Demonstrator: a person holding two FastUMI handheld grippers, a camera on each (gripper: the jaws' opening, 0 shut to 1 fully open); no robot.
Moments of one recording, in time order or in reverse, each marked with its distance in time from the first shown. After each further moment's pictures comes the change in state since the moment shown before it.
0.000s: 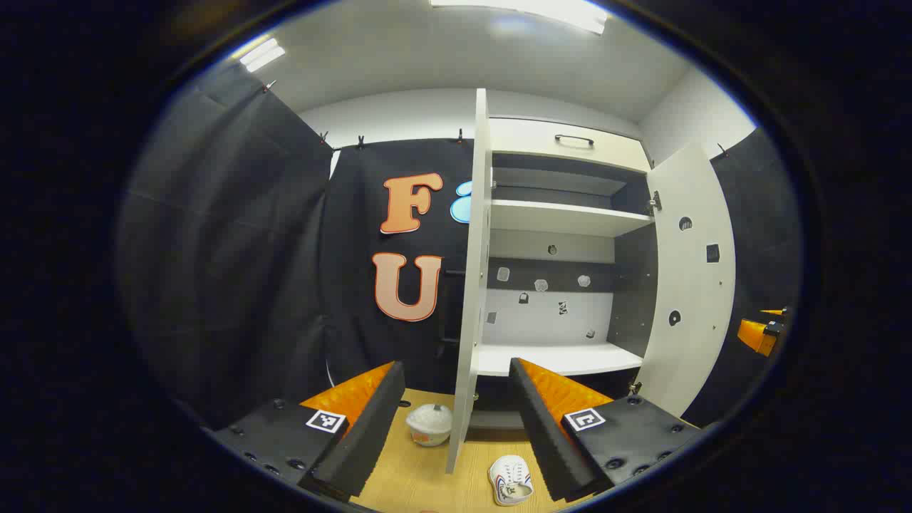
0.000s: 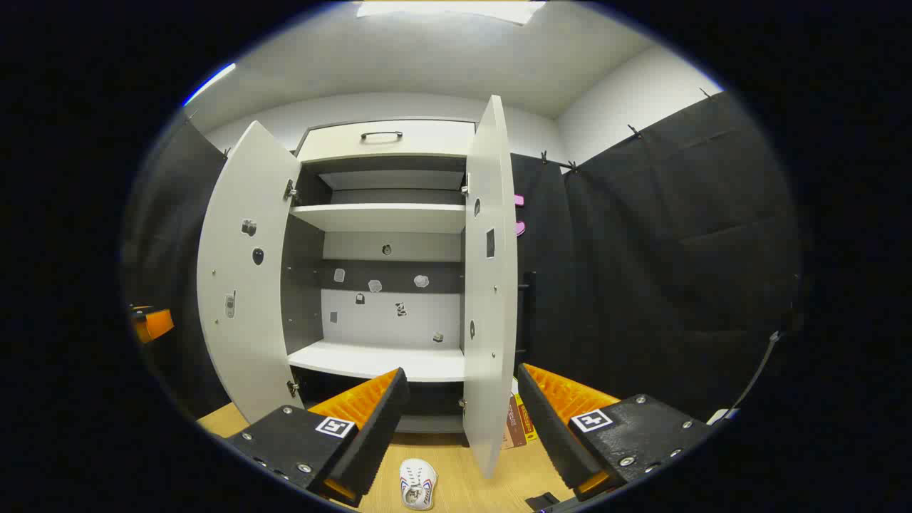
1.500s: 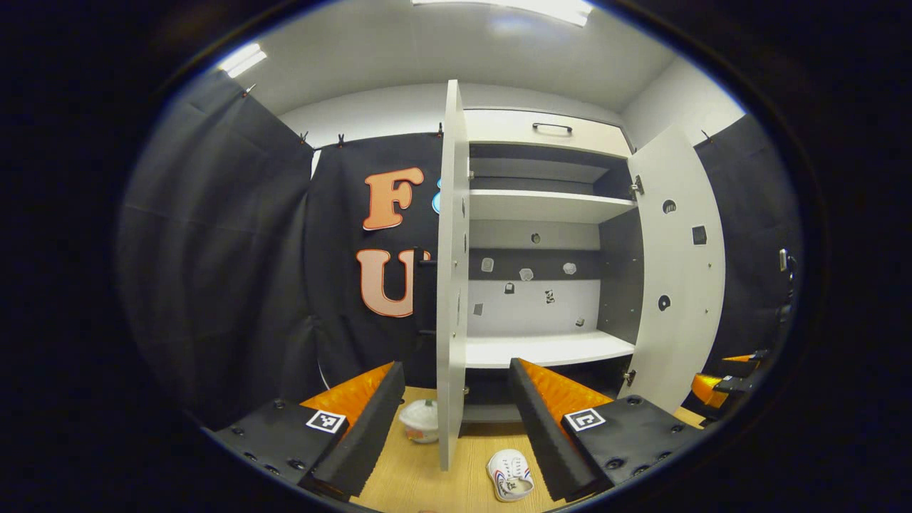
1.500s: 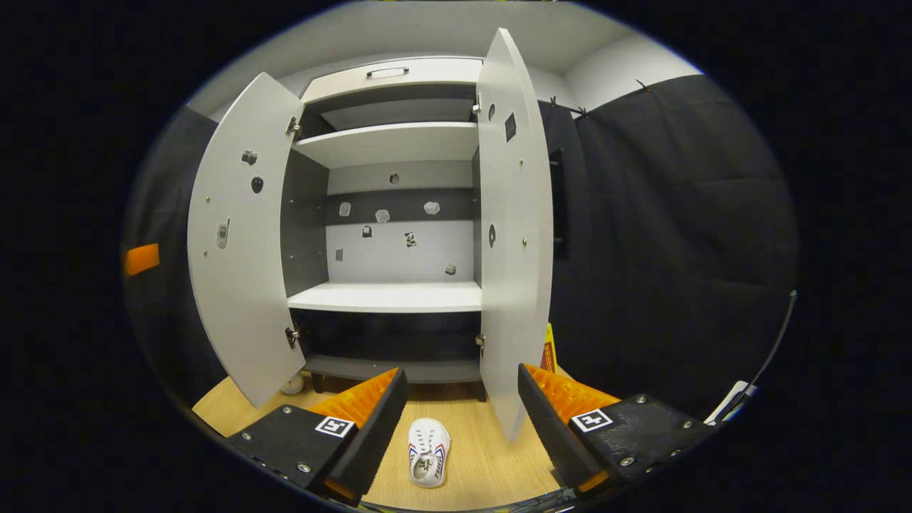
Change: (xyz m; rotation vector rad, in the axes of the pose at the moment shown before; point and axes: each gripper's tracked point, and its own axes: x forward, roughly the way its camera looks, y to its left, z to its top) left arm -0.001 -0.019 -0.011 0.050 0.040 -0.047; right arm 0.019 0.023 -0.151 0.028 0.258 0.033
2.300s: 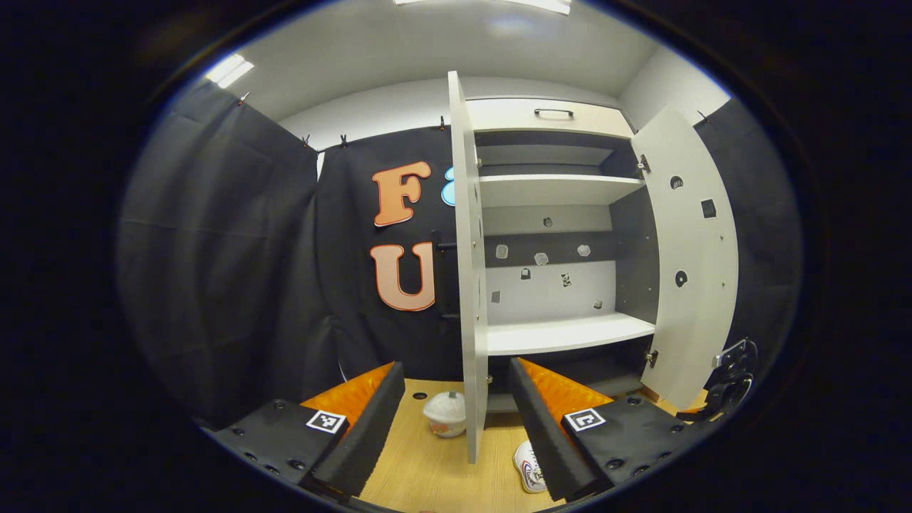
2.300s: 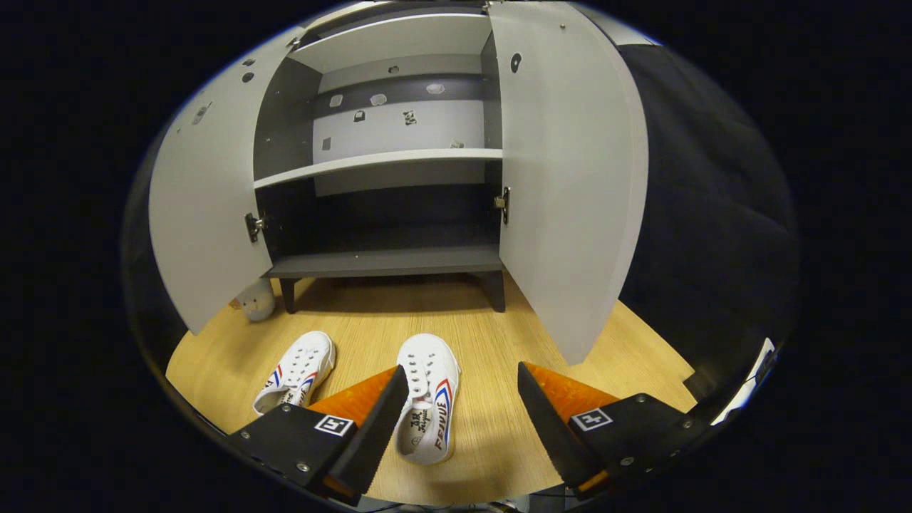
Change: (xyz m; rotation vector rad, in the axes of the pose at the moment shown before) left arm -0.004 0.019 -0.018 0.060 0.030 0.050; right arm 0.091 0.012 -0.212 -0.029 0.322 0.002
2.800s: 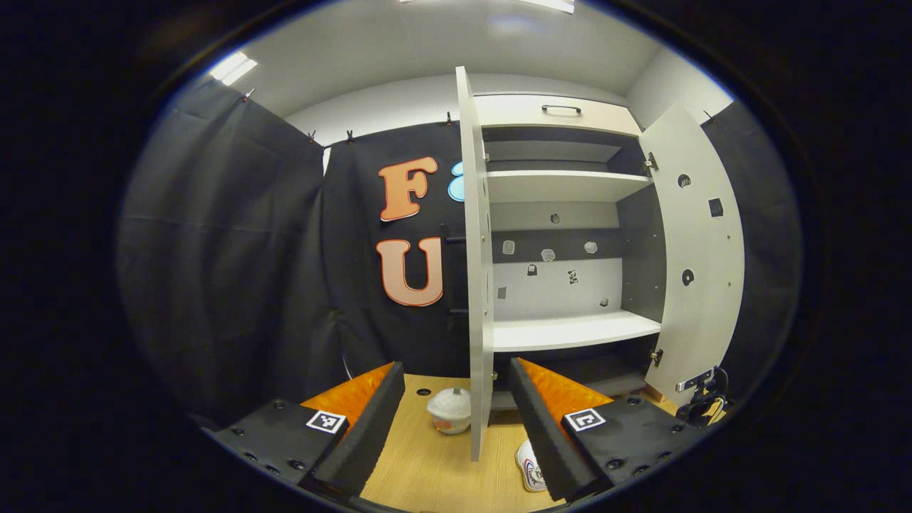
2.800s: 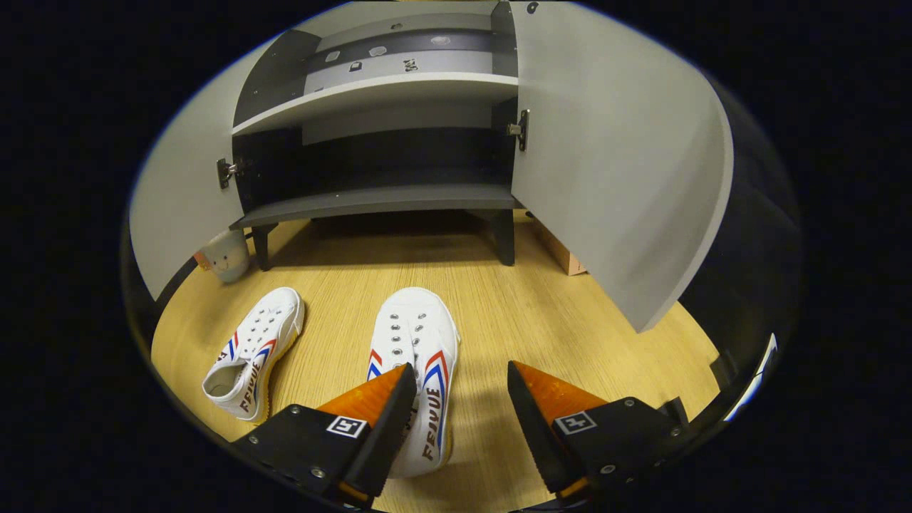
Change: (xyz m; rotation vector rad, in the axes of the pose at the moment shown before) left arm 0.001 0.008 -0.009 -0.014 0.031 0.028; right arm 0.058 0.009 -0.062 -0.009 0.166 0.016
